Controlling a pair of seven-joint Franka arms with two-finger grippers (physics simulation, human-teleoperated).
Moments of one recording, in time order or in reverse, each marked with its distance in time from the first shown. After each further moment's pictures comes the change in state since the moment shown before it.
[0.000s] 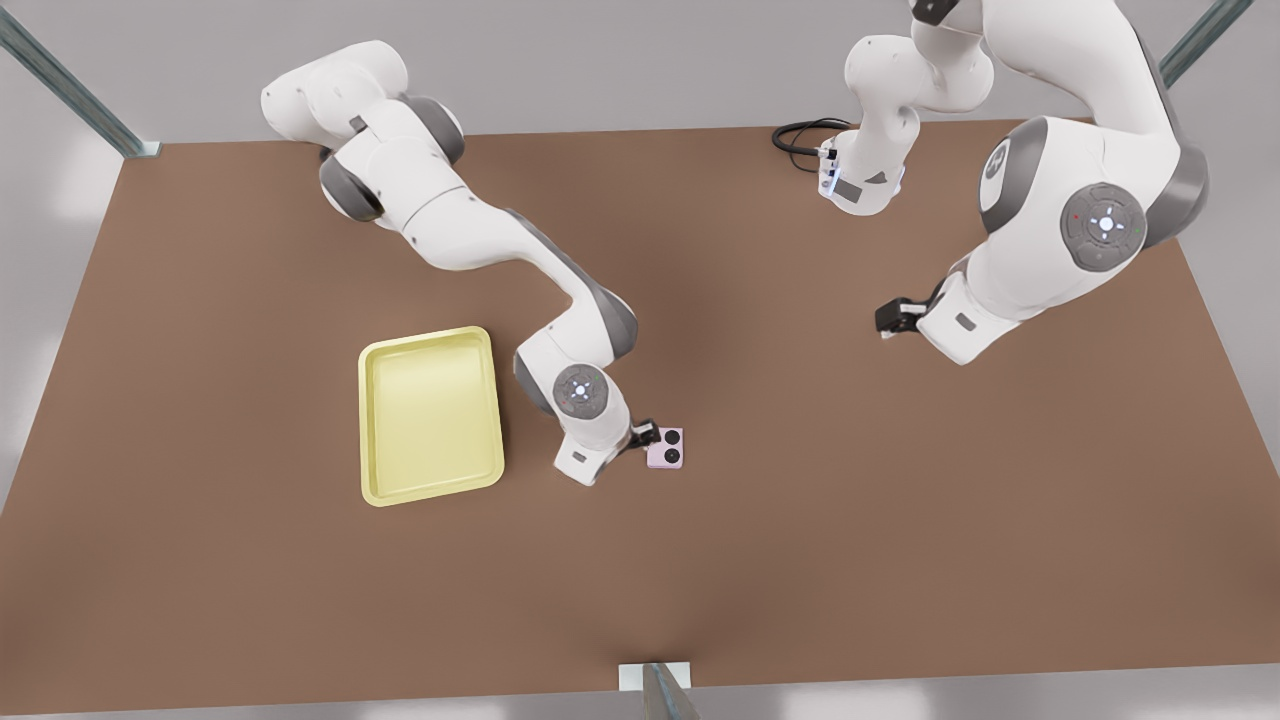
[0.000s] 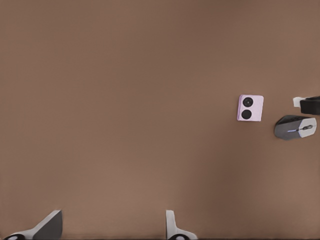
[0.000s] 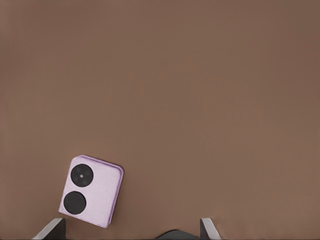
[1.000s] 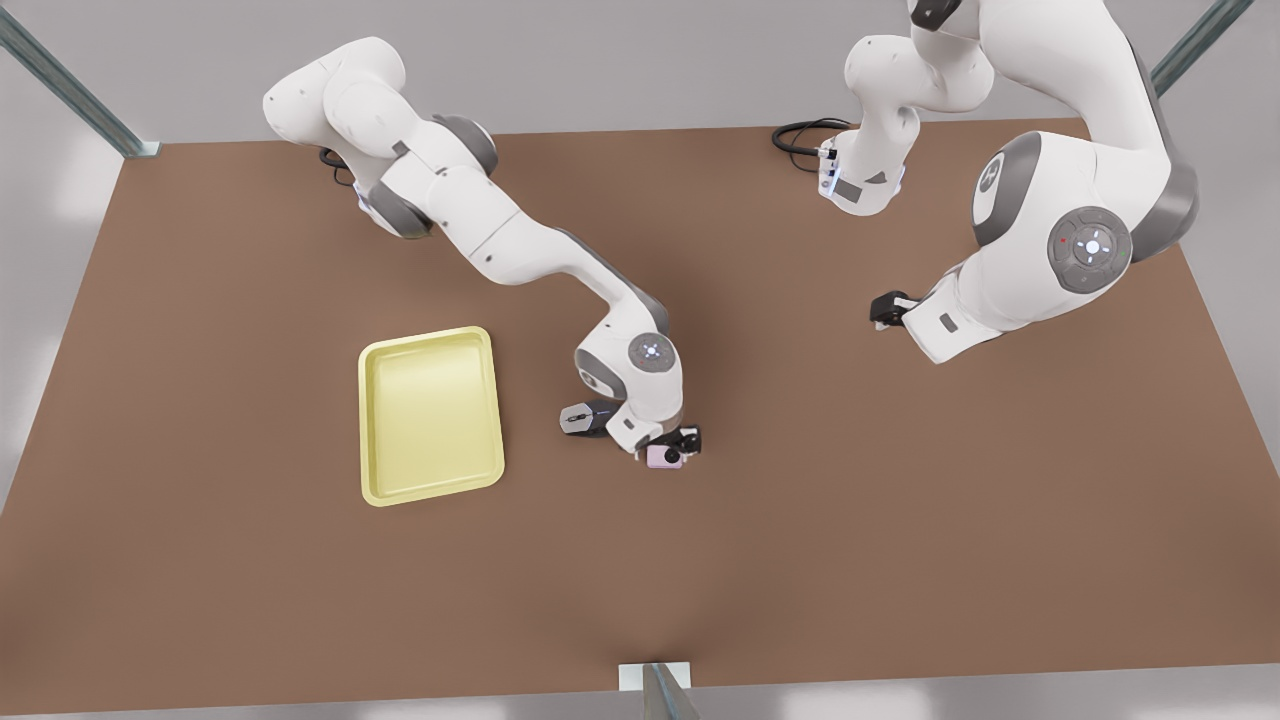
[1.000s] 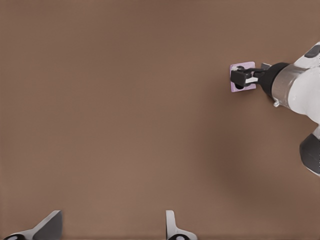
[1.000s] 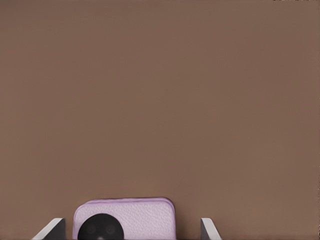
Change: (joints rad) left arm 0.000 0.020 0.000 0.002 -0.006 -0.033 0.184; right arm 0.114 0.176 -0.005 -0.001 -0.350 0.293 0.586
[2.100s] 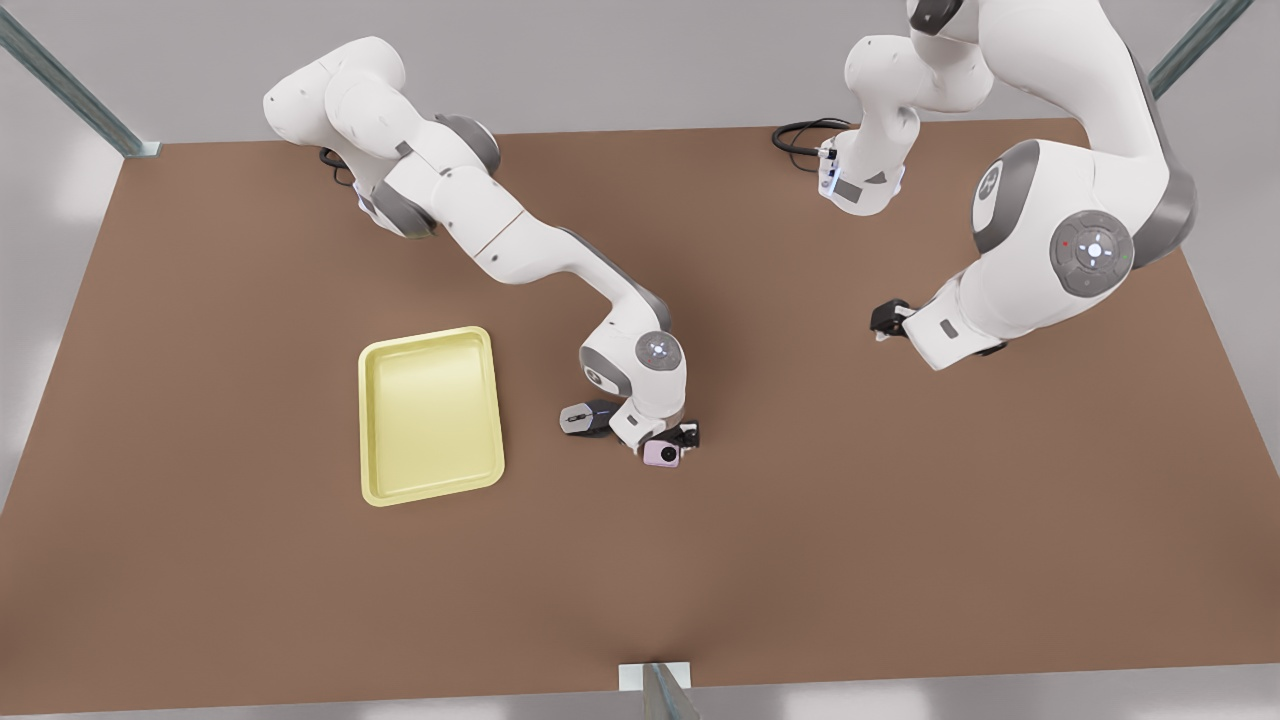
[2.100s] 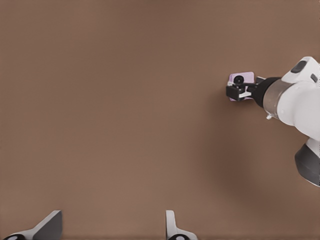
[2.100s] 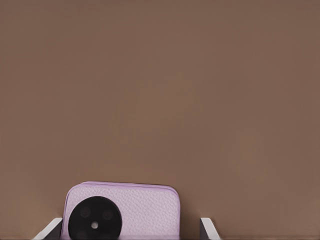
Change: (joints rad) left arm 0.003 0.016 0.000 0.012 0.002 0.047 0.042; right arm 0.013 0.010 0.006 -0.008 -0.009 -0.033 0.000
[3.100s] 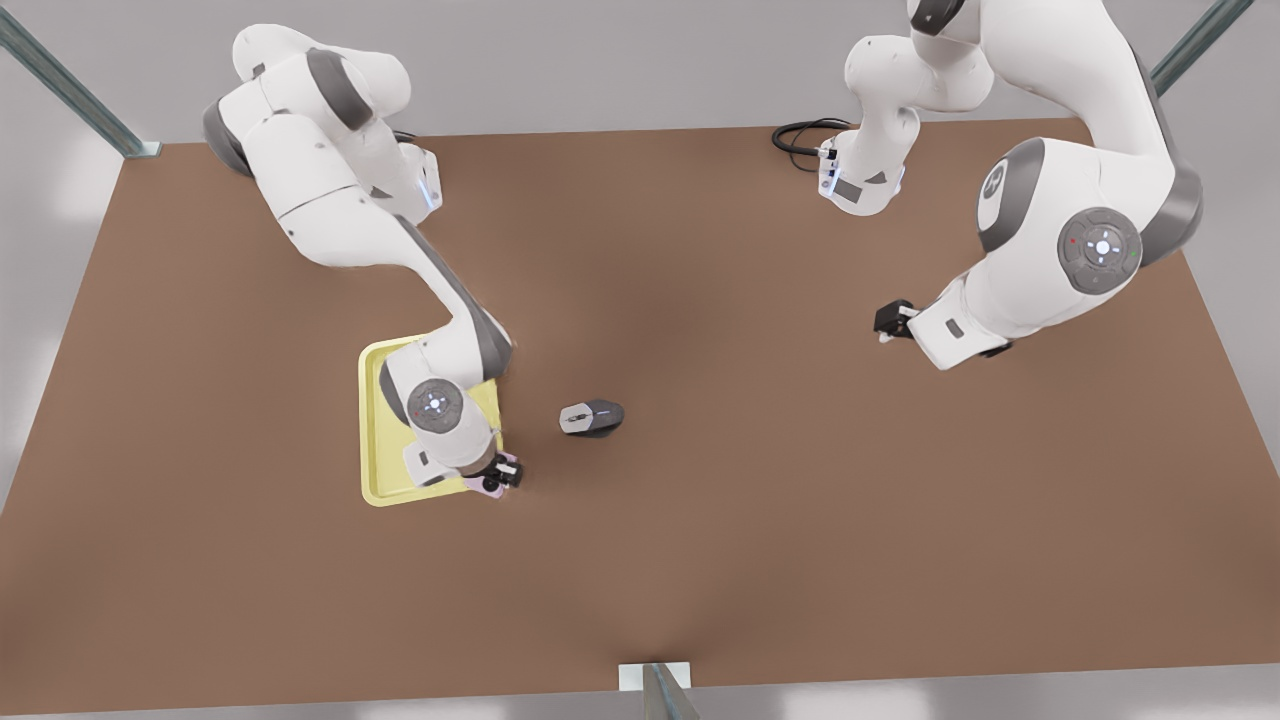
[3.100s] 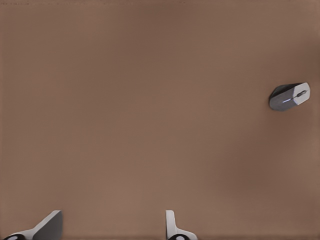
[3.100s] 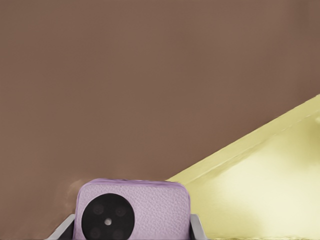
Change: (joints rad) left arm 0.005 0.000 0.001 0.006 0.000 0.005 0.006; right arm -0.600 -0.595 0.123 -0.778 0.111 0.016 -0.209
